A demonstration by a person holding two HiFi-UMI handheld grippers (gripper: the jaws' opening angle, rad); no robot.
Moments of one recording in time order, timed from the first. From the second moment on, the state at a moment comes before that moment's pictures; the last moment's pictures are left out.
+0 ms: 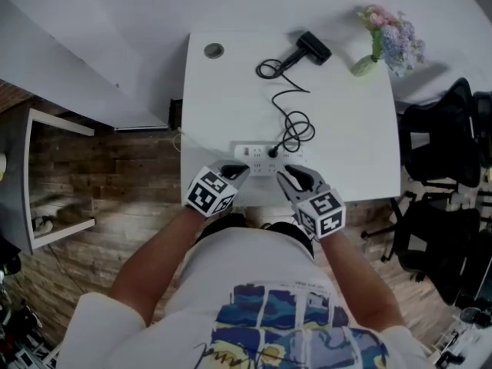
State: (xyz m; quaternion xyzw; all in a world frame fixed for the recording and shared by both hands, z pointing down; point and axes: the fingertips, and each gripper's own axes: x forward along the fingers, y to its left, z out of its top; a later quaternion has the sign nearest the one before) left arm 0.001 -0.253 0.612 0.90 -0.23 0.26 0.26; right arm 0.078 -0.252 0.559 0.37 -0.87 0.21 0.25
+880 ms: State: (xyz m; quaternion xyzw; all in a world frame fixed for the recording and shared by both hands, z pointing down) left arm 0.002 -0.257 0.614 0.91 -0.19 0.26 0.25; right arm 0.062 -0.310 0.595 0.39 -0.84 0.27 0.26
